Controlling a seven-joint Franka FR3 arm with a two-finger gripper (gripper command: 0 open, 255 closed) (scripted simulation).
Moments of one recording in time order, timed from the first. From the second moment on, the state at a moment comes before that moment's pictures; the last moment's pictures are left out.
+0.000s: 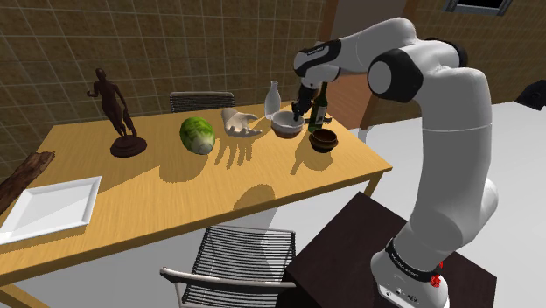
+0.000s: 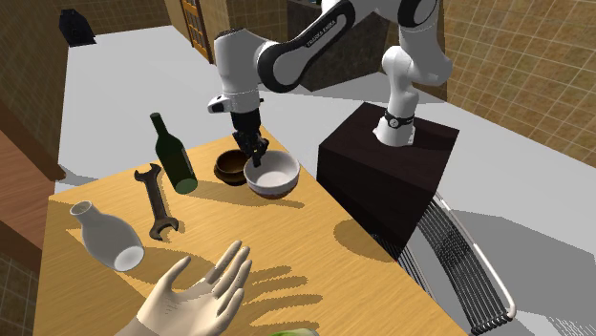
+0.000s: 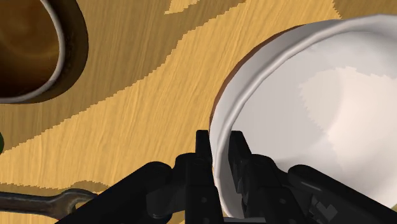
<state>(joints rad) -0.17 0.51 -0.30 -1.58 0.38 2.07 -0.52</state>
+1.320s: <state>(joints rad) -0.59 0.85 -0.33 -0.95 0.44 1.71 -0.80</state>
